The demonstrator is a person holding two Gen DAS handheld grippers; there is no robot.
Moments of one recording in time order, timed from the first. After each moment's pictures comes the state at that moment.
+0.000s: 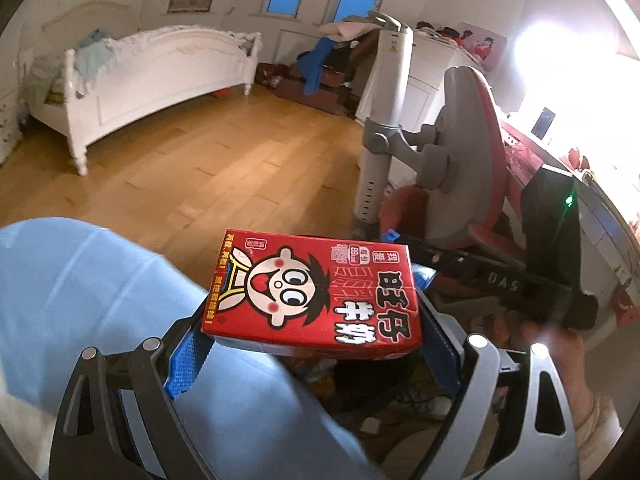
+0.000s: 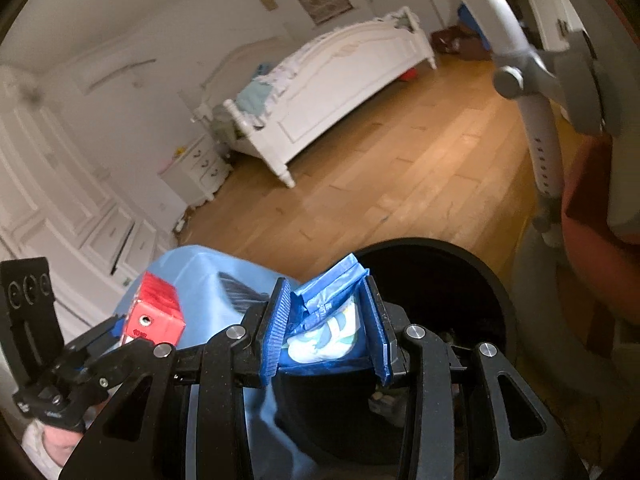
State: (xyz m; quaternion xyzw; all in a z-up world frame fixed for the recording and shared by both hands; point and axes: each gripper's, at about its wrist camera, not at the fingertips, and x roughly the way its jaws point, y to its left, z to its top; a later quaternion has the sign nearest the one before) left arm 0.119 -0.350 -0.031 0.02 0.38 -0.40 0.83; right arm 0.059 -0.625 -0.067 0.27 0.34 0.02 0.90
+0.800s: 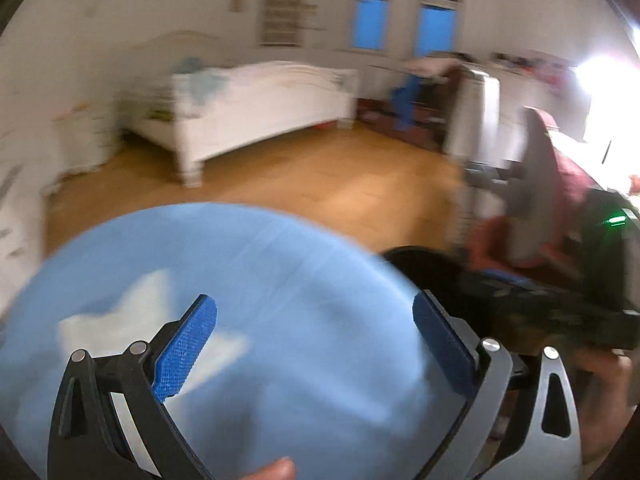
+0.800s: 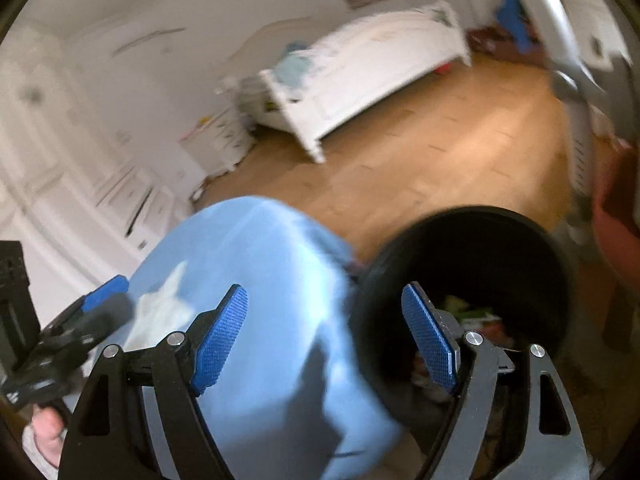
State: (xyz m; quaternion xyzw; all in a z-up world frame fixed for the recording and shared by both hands) left arm 0.064 -0.199 0.002 0.04 0.33 -0.19 0.92; right arm 0.044 -0.463 -0.034 0.19 0.34 0.09 0.92
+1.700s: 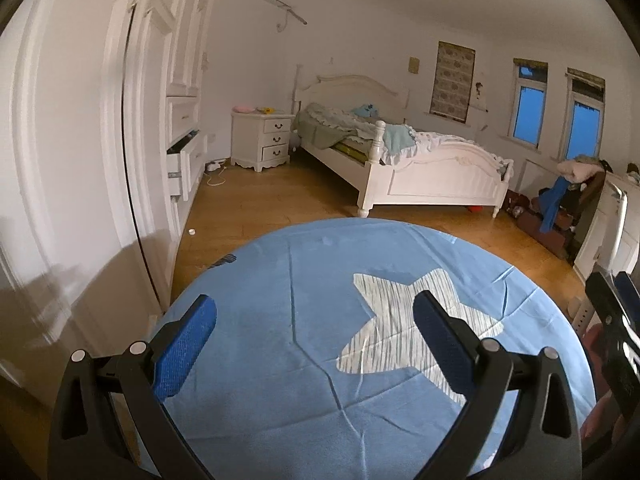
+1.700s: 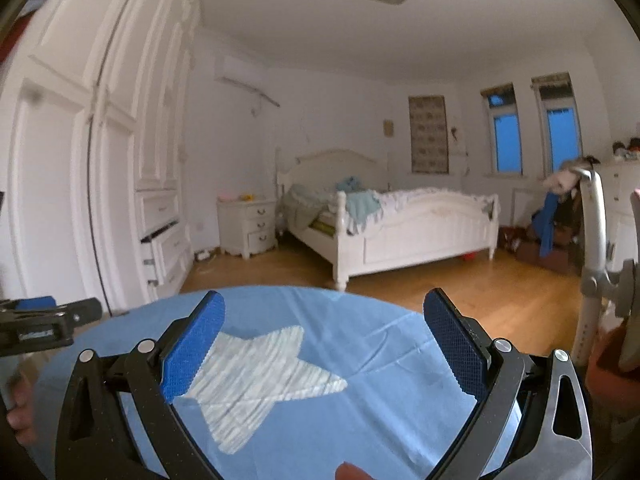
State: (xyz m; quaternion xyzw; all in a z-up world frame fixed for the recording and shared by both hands) left arm -0.015 0.023 -0.002 -0.08 0.24 0.06 0.97; right arm -0.021 -0.239 -0.009 -0.02 0.07 0.06 1.00
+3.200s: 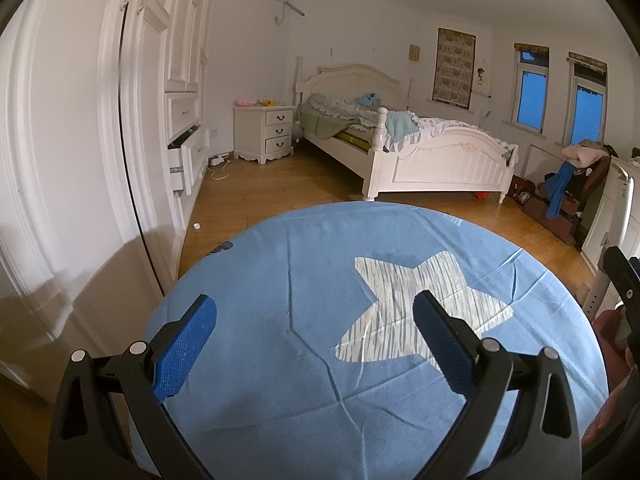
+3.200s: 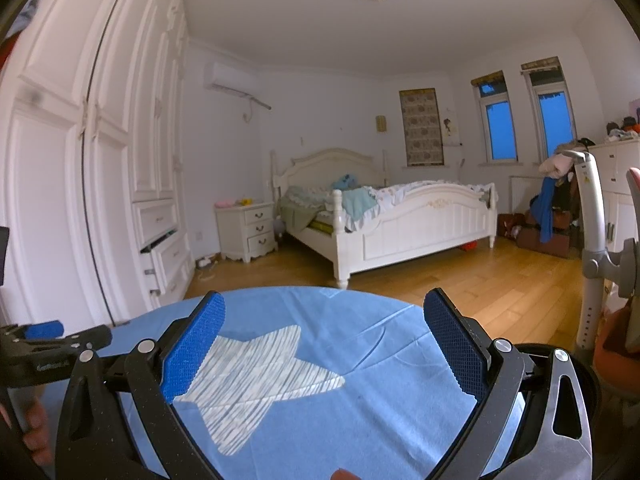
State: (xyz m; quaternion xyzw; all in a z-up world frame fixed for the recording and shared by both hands) left arm -0.015 0.018 -0.010 -0.05 0.26 0.07 0.96; right arm -0.027 -0.243 -0.011 0.02 0.08 0.05 1.00
